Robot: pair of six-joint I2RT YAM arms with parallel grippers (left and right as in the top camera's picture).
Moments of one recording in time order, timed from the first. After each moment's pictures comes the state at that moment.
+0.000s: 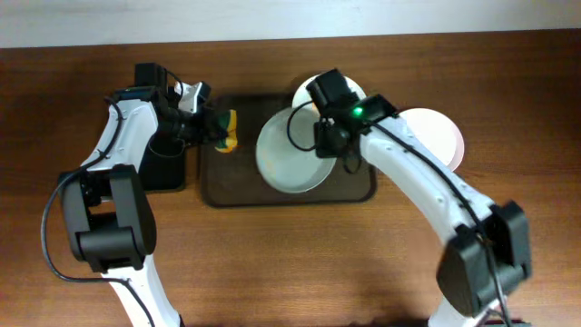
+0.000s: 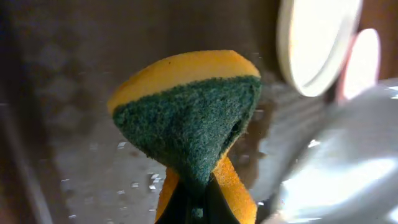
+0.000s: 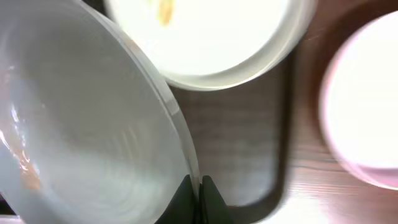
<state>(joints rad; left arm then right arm) 0.05 2.12 1.63 -0.88 0.66 0.02 0.48 1.84 1.59 -0.97 0.17 0.43</state>
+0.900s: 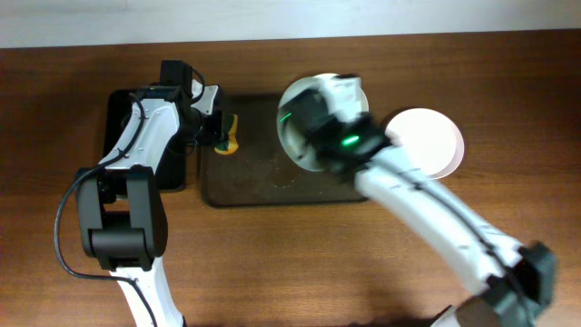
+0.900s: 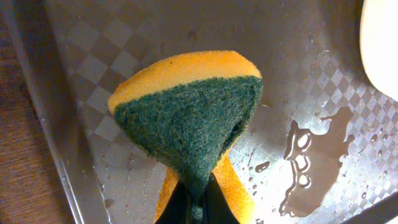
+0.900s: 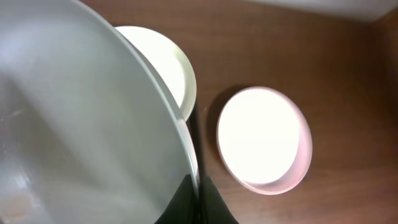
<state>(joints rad) -0.05 2.12 1.63 -0.84 0.37 0.01 0.61 1.69 1.59 -0.99 0.64 0.51</state>
